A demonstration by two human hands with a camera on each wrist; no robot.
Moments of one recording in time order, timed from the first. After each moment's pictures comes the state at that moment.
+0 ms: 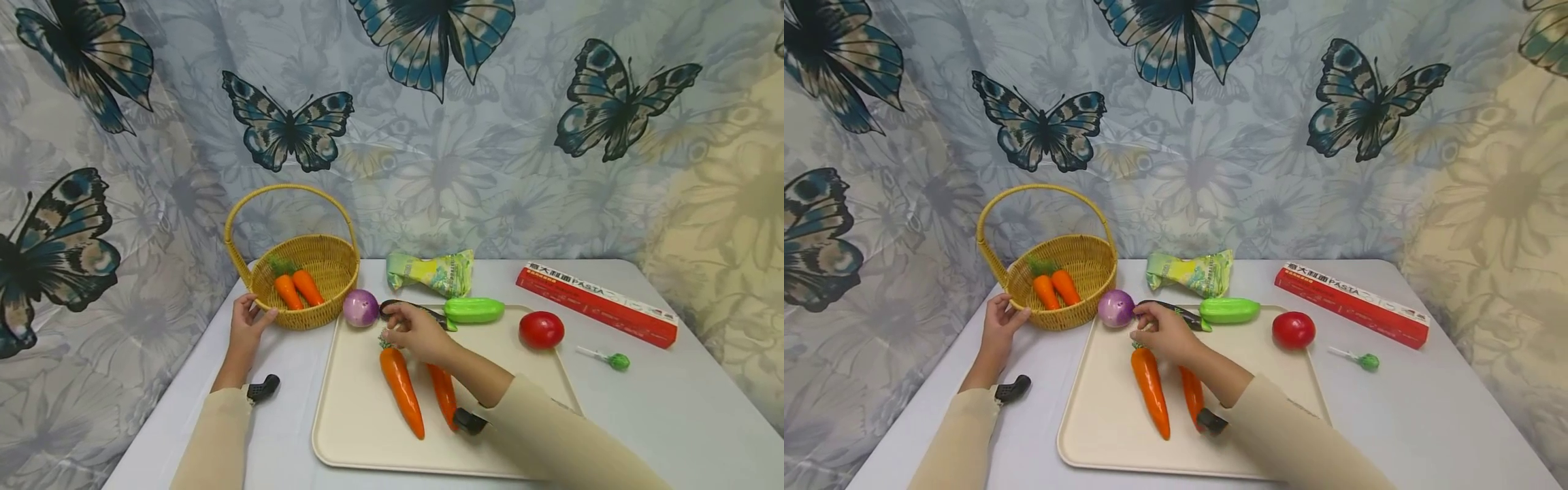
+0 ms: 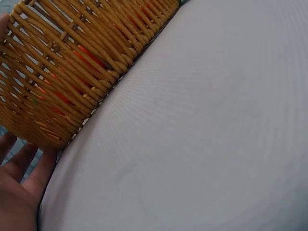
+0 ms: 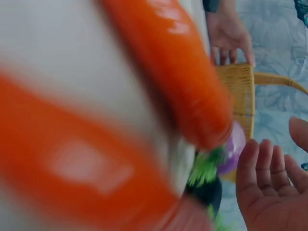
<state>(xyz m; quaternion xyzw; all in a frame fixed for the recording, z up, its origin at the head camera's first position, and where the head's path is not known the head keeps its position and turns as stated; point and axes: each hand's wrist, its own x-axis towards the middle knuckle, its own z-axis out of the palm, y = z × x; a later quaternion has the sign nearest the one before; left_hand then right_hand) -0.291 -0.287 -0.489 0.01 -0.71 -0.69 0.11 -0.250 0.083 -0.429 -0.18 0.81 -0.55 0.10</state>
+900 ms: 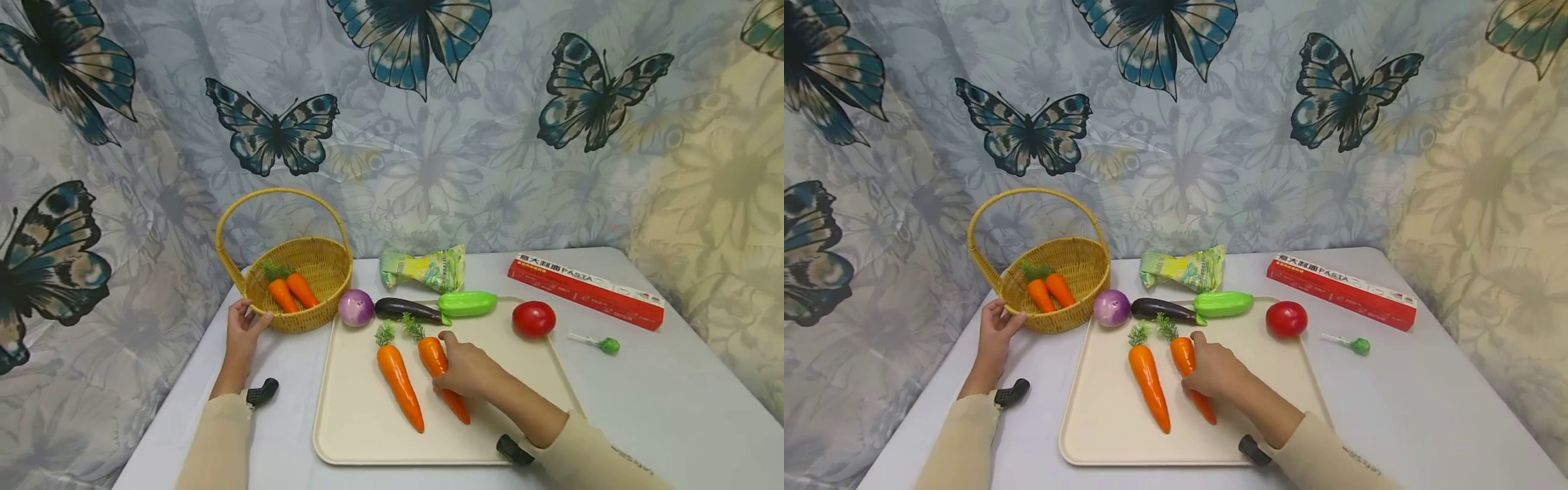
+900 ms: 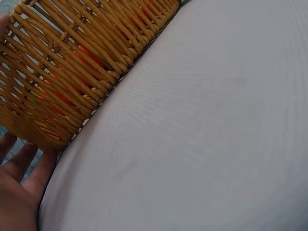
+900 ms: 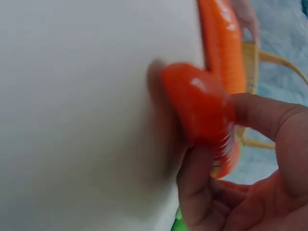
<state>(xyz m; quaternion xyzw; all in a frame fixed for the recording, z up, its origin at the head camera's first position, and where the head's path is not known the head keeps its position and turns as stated) -0.294 -0.291 -0.495 0.02 -0.70 -0.70 0.11 -0.193 0.141 -0.443 -0.04 0.95 -0.26 0.14</state>
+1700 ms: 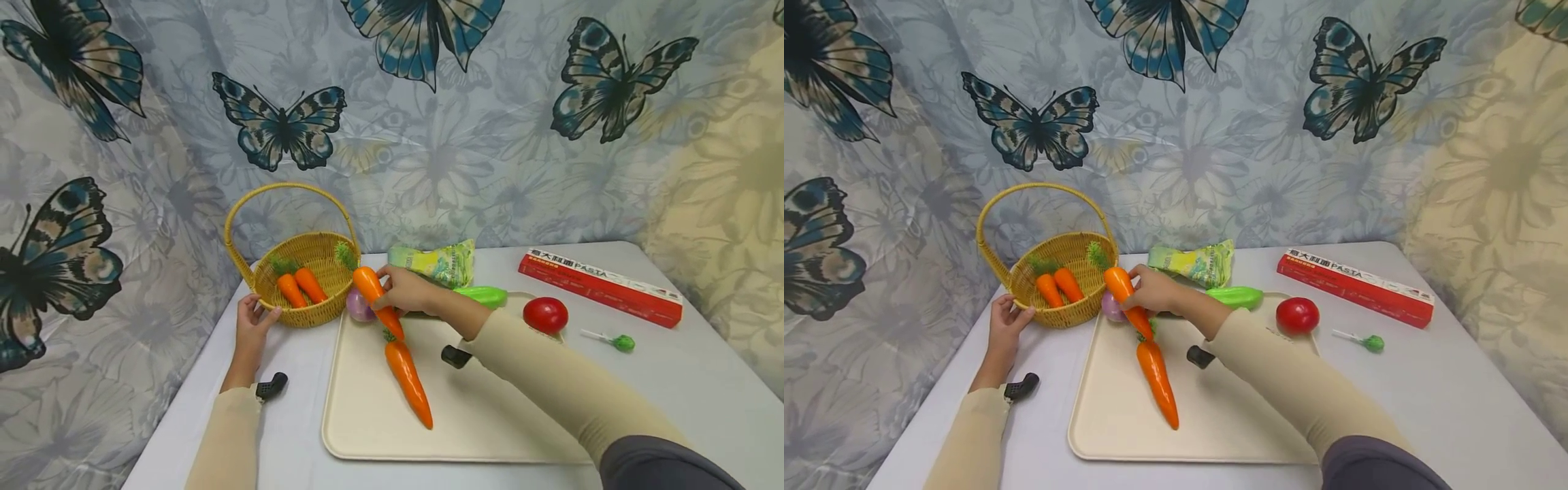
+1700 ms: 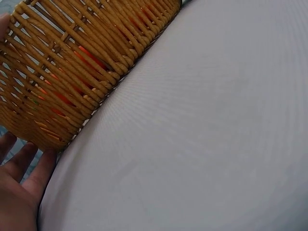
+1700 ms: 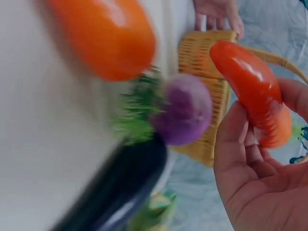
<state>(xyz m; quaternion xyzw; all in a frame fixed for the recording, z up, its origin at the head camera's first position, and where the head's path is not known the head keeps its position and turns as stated) -0.289 -0.285 -0.487 0.02 -0.70 -0.71 0.12 -0.301 0.063 -0.379 -0.15 0.82 -0.51 0.22</state>
